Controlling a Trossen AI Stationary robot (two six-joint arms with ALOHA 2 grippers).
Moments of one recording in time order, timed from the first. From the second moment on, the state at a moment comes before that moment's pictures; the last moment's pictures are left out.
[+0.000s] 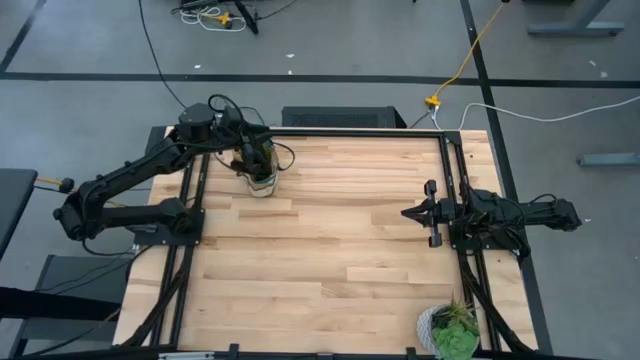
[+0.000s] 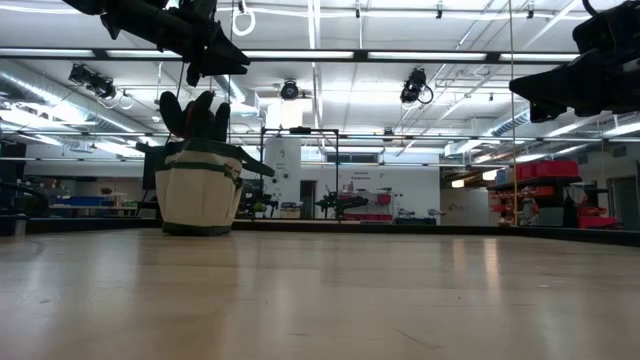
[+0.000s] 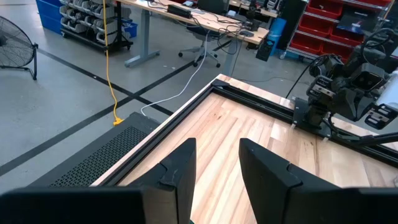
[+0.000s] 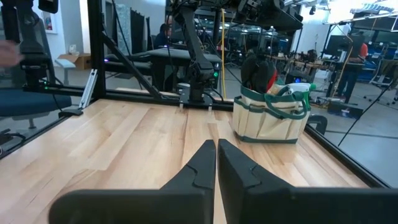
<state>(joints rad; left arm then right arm) 0.70 0.95 0.80 -0.07 0.27 -0.12 0.07 0.01 0.02 0.01 0.04 -0.11</state>
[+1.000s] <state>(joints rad) 0.34 0.79 0.80 -0.17 0.26 -0.05 0.07 0.01 0.02 0.01 0.04 -0.11</state>
